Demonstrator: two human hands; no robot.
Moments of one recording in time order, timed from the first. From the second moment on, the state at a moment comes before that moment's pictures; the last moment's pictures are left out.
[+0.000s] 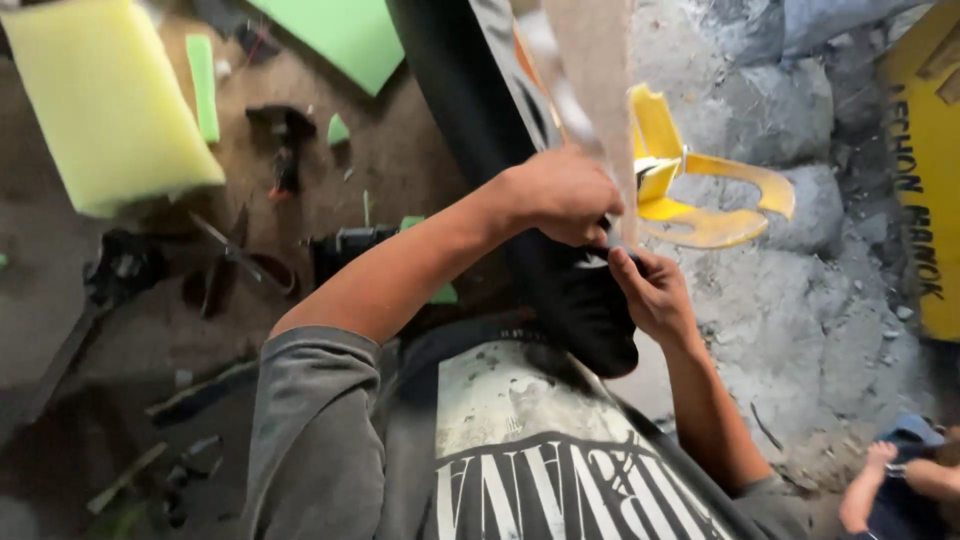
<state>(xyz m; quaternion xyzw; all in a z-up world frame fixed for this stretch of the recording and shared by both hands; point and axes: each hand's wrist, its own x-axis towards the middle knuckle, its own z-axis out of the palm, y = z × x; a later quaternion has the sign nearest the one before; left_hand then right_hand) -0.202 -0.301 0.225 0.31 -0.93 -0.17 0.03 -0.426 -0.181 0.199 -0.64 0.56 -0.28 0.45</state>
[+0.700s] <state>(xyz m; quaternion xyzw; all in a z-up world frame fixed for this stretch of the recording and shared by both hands) -0.240 -0.330 0.305 0.34 -0.87 -0.34 -0.15 -0.448 -0.190 0.184 -0.44 0.59 -0.35 0.58</state>
